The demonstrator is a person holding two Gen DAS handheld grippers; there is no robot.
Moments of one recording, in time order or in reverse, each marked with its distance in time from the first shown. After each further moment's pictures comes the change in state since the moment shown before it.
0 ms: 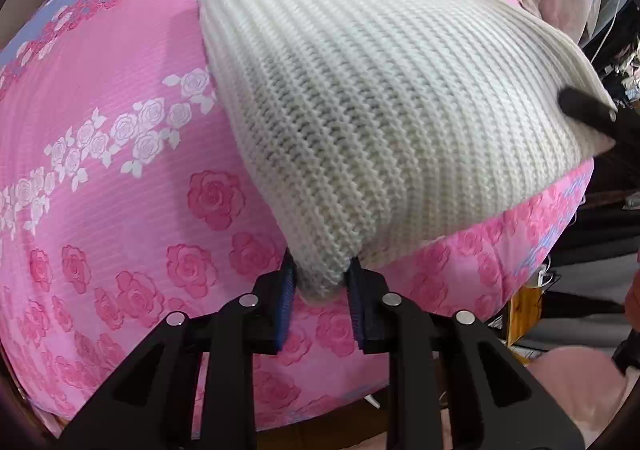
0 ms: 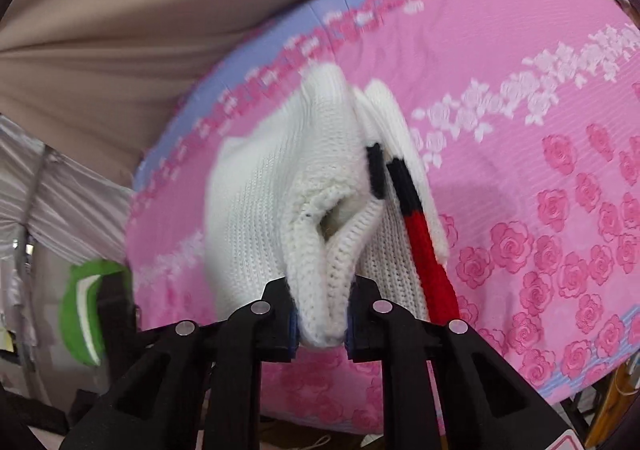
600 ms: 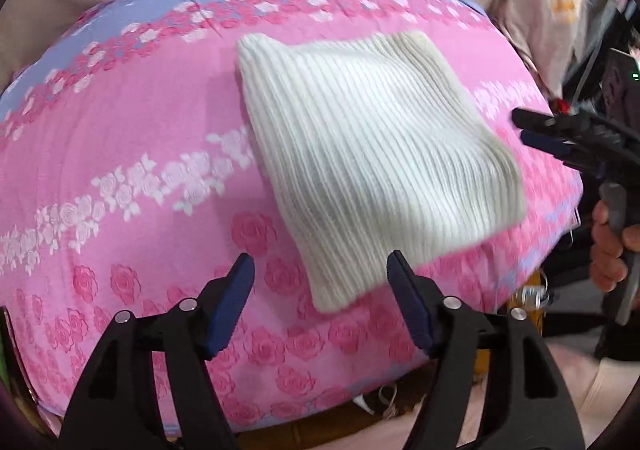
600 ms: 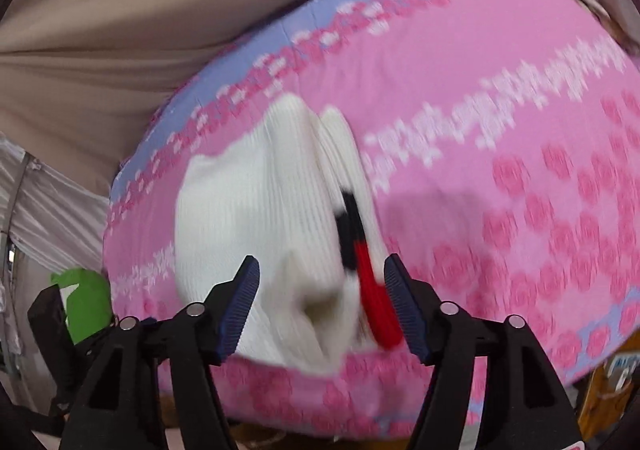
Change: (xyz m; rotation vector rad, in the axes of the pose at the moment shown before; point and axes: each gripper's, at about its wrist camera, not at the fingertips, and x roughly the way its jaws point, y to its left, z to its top) left arm -0.059 0.006 0.008 -0.029 -0.161 0.017; right arm 0.000 -0.009 0.031 -0.023 -0.035 -0.120
